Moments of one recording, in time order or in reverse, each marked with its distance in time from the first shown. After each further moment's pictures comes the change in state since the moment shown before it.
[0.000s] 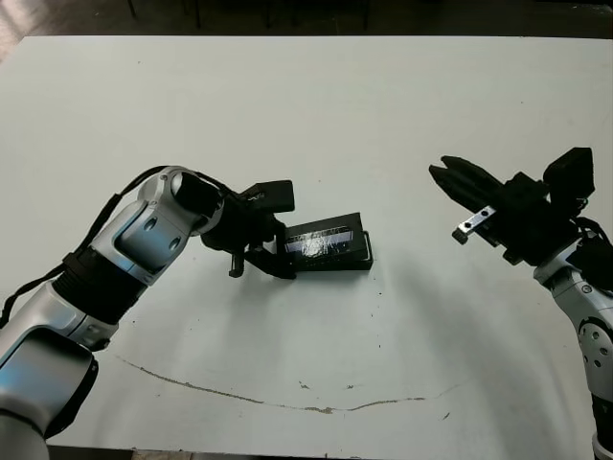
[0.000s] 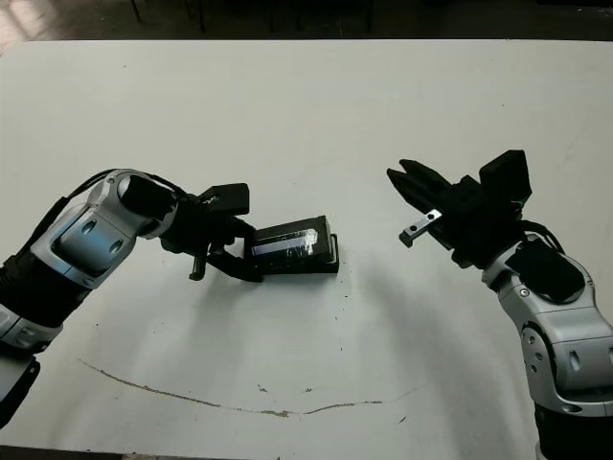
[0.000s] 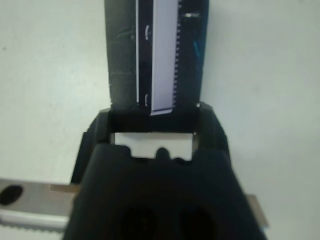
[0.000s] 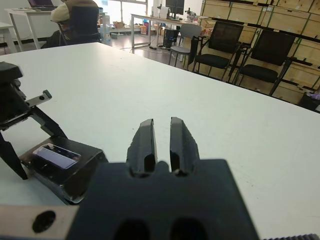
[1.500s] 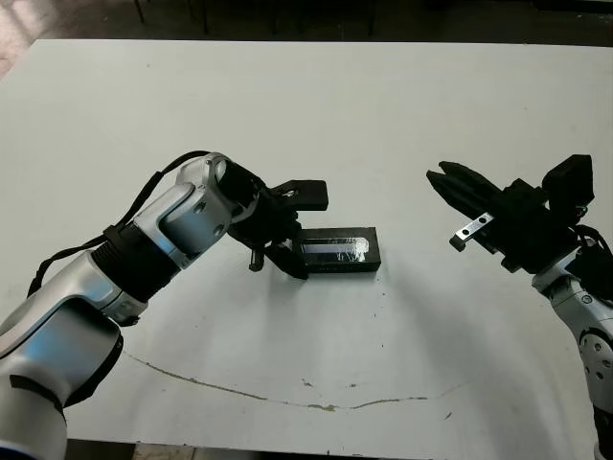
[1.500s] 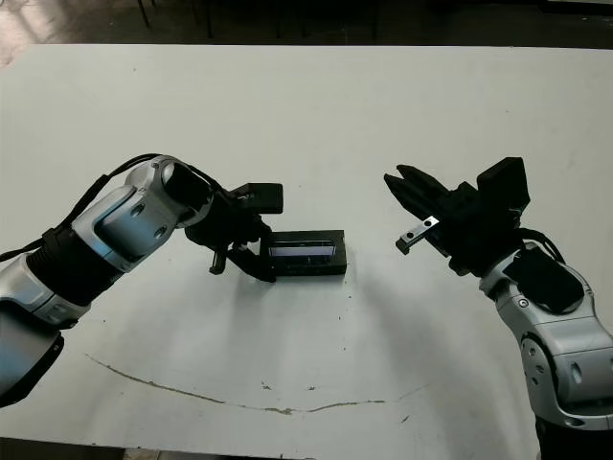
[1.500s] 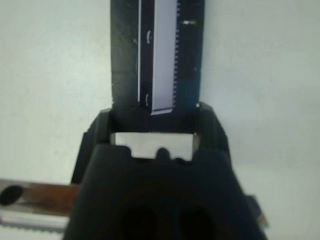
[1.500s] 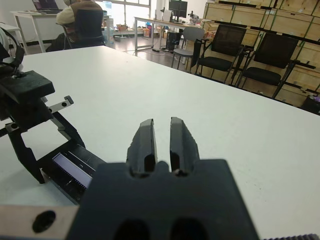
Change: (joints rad) left arm -0.146 -0.050 -0.183 0.063 0.074 0.061 -0.025; right arm 0.031 0.002 0.003 -0.055 0.019 0.026 -0.030
